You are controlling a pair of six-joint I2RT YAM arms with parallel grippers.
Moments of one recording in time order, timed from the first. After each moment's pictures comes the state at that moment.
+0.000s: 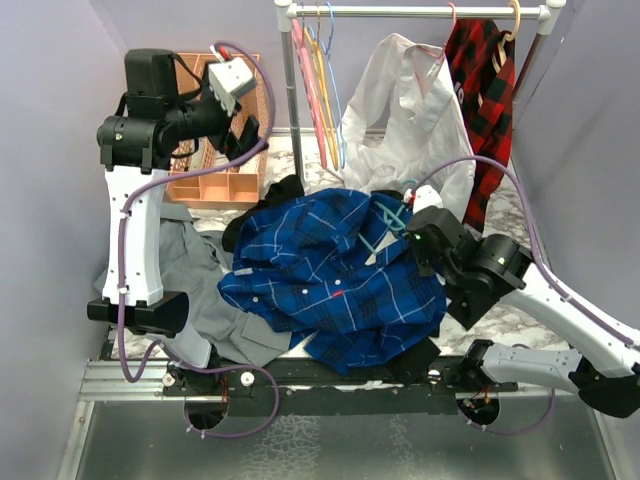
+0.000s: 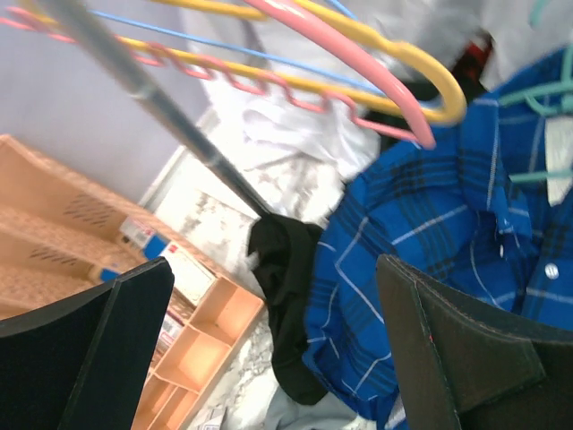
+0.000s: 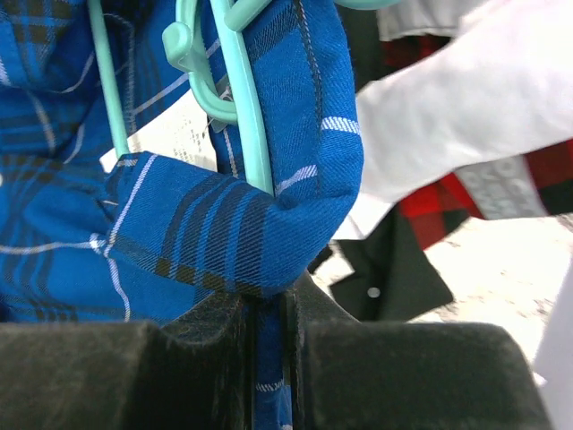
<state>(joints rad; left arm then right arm) -0.10 1.61 2.23 -1.19 0.78 0.63 0.90 1.03 1.21 -1.02 0.43 0.29</state>
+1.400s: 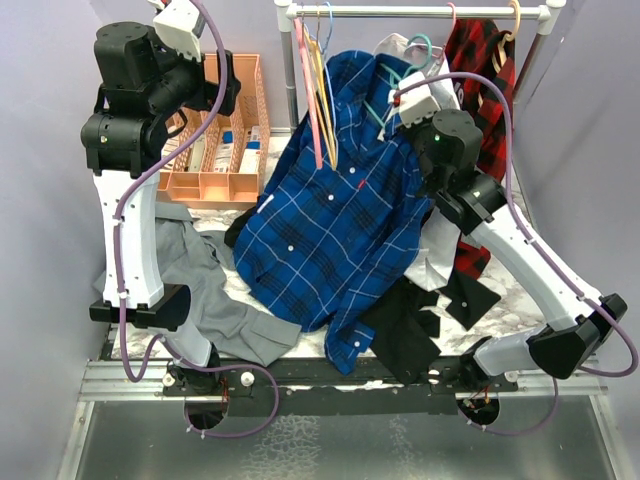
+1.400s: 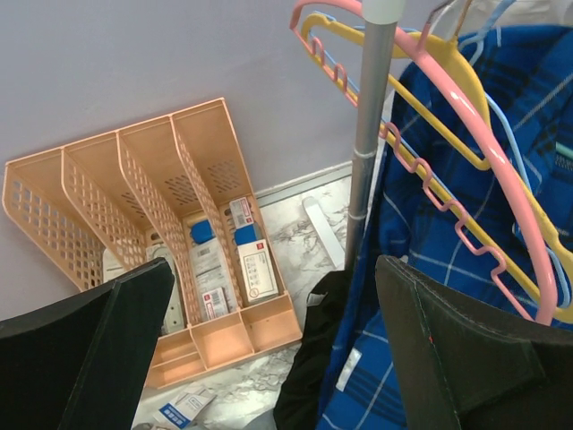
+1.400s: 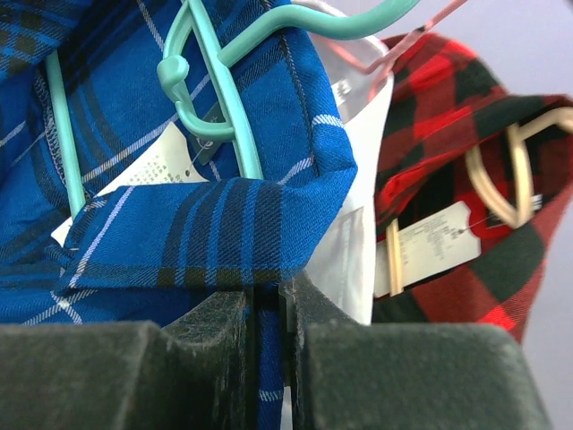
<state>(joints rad) -0.10 1.66 2.47 -0.98 0.24 0.09 0.61 1.38 1.52 -0.20 0.61 -0.56</state>
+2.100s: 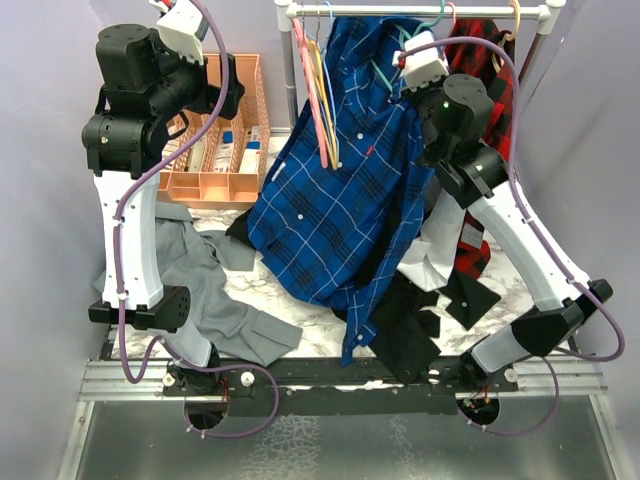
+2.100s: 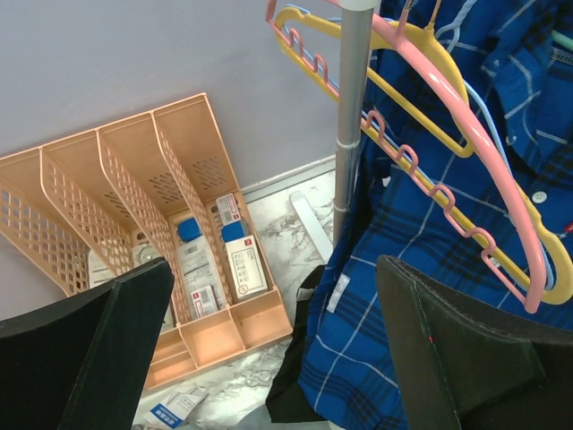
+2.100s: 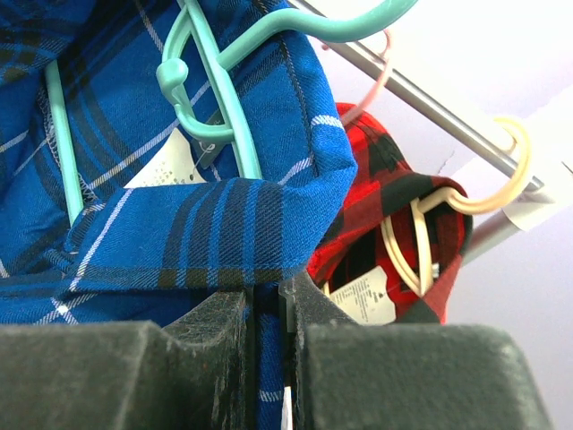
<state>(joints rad) -0.10 1.65 2.45 -0.99 0.29 0.10 0.57 1.50 1.78 -0.17 0.62 -0.67</state>
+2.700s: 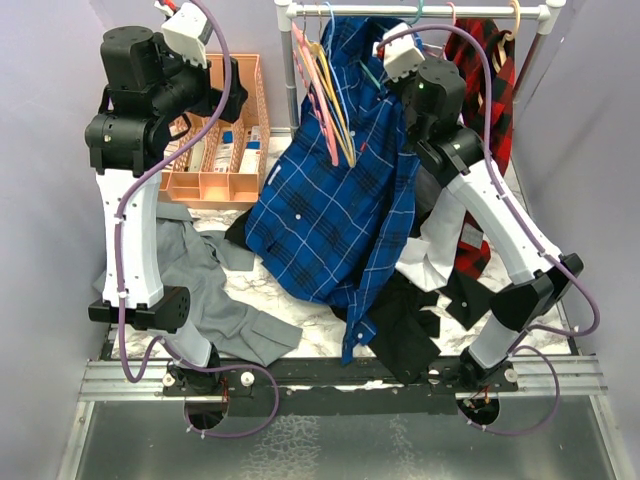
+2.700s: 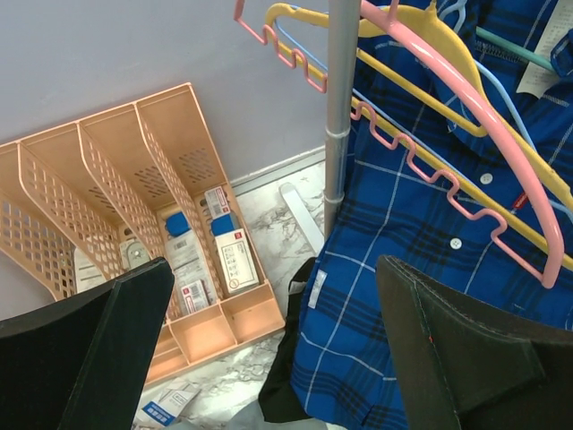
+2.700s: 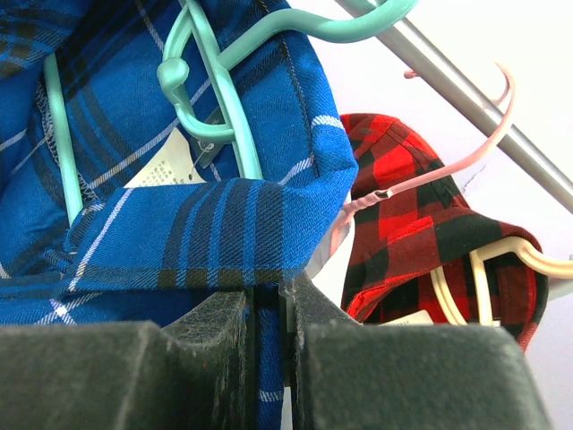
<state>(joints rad) -0.10 1.65 2.42 -0.99 0.31 0.10 0.55 1.69 1.96 -0.24 0.60 -0.67</state>
